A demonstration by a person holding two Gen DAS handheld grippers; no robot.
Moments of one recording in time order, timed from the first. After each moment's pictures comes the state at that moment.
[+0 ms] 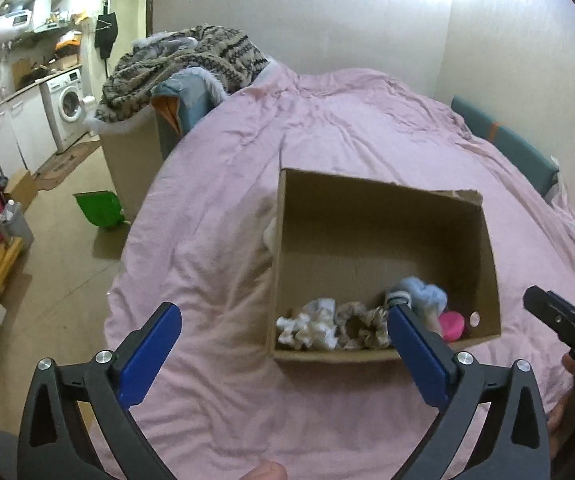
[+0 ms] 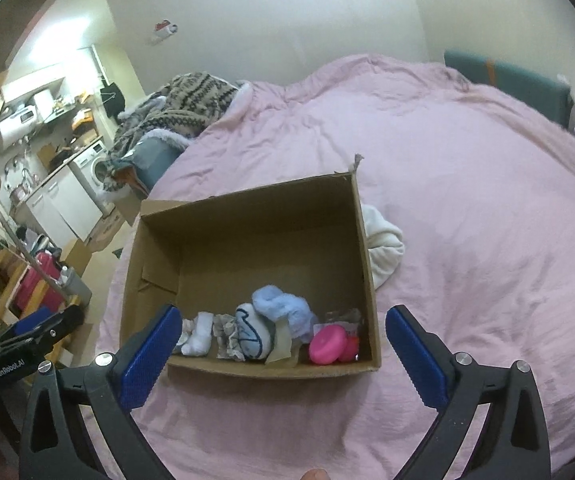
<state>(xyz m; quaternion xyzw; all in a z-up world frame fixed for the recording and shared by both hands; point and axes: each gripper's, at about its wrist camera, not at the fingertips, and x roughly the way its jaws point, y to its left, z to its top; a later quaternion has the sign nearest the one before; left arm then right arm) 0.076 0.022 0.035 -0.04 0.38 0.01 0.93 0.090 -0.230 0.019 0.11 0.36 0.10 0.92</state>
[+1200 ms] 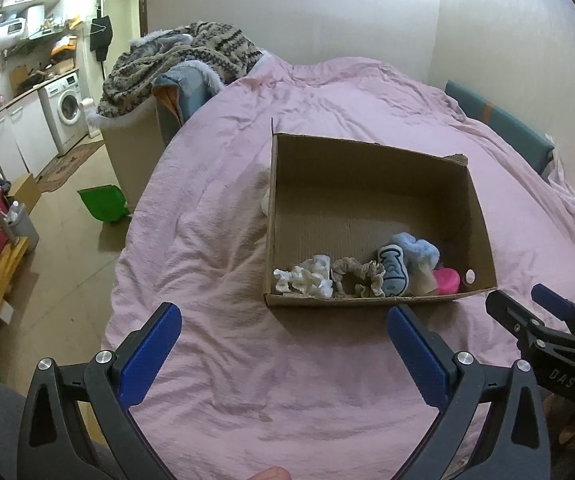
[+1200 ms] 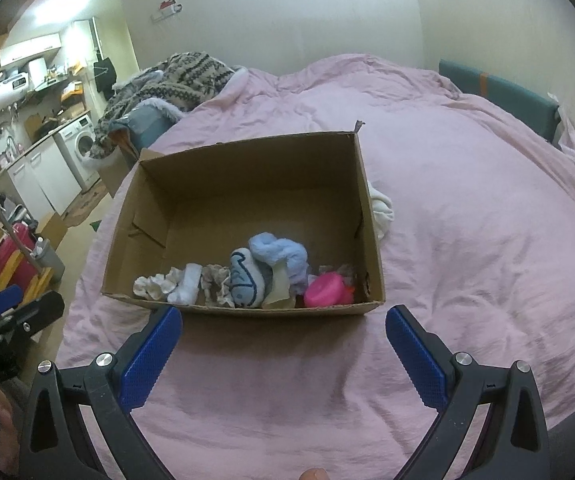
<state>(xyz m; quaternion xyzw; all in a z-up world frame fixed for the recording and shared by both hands) 0.032 0.008 0.021 -0.02 0.39 0.01 0.92 0.052 -0.199 -0.007 0.05 0.37 0.06 0.92</state>
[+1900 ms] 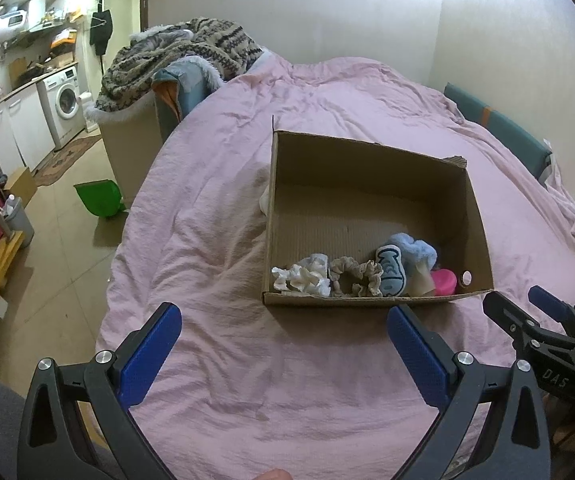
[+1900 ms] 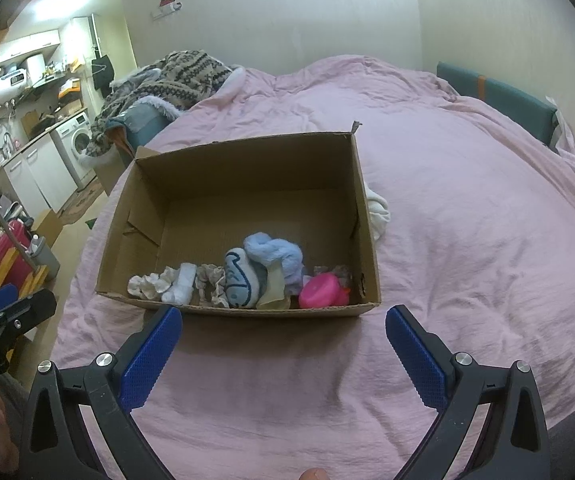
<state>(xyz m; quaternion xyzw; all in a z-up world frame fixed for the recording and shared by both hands) 0.033 0.013 0.020 -0.04 0.39 0.00 0.92 0.053 -0.200 -0.008 0.05 0.37 0.06 0.93</state>
